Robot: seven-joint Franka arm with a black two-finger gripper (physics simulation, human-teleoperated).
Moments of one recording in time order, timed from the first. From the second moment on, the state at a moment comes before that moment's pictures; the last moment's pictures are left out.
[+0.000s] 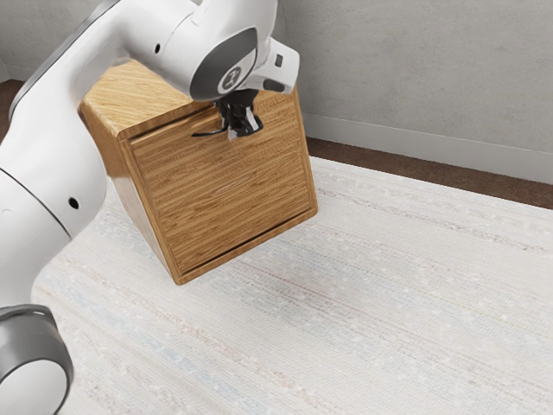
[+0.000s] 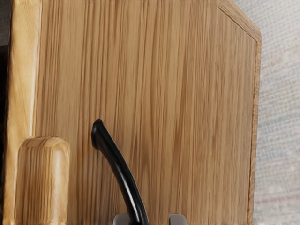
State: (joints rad) arm -0.01 0.52 0.01 -0.85 0.56 1.60 0.35
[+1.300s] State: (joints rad) arm -0.15 0.38 0.01 -1.01 0.45 1.54 0.36
